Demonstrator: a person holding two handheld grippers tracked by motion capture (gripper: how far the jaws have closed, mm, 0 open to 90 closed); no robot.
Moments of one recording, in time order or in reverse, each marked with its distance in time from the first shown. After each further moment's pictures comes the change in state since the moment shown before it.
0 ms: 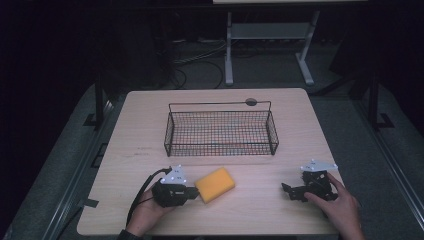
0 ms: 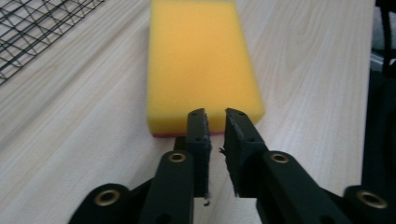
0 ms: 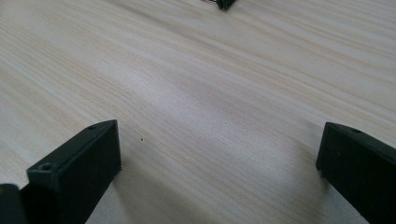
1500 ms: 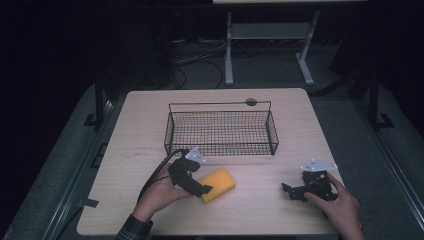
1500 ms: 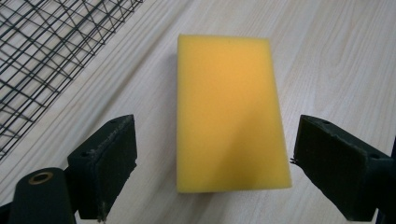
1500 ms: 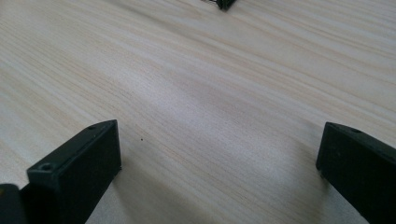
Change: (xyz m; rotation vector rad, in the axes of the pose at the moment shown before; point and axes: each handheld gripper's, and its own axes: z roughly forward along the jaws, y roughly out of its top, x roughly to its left) left arm 0.013 0.064 0.019 0.173 0.033 -0.045; right arm 0.000 0.000 0.000 0.000 0.000 0.000
